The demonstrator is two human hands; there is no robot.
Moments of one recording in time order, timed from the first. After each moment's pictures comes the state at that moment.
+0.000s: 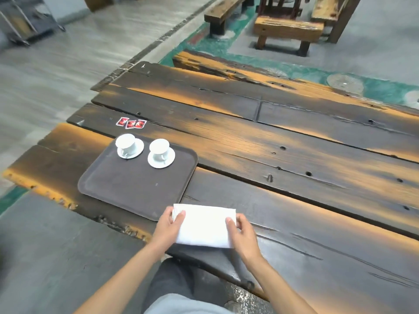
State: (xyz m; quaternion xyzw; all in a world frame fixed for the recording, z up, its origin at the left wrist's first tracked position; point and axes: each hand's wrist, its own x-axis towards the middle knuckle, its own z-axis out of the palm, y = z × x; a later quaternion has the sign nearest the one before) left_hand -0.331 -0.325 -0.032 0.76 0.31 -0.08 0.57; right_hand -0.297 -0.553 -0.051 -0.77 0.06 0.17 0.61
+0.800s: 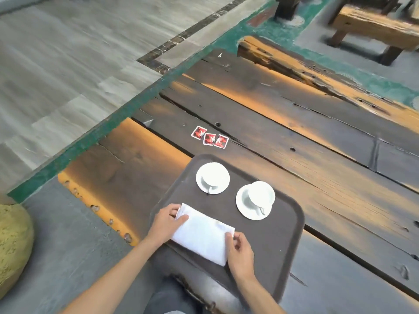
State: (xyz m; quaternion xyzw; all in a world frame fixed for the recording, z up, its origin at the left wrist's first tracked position) left_hand -0.232 0.089 -0.106 0.78 0.36 -0.08 0.50; right_hand -0.200 -0.159 -0.119 -0.83 0.11 0.23 0.50
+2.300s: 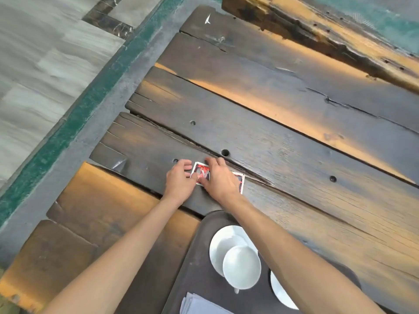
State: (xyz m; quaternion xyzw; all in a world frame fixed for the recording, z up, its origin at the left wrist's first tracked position) left_hand 0.106 0.244 -0.130 0.82 0.32 -0.07 0.46; right_hand 0.160 0.122 -0.120 -0.92 -0.14 0.29 0.21
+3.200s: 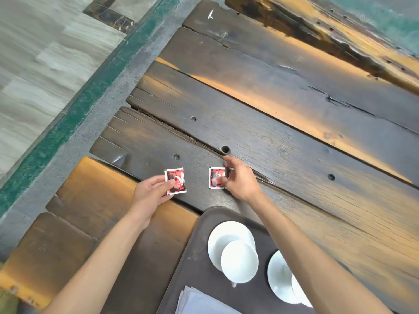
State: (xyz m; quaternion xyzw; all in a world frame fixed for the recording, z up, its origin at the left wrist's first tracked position) left_hand 0.034 0.283 -0.105 0.57 0.43 -0.08 0.70; right_hand 0.171 0.064 -0.121 -0.91 -0.11 0.29 0.29
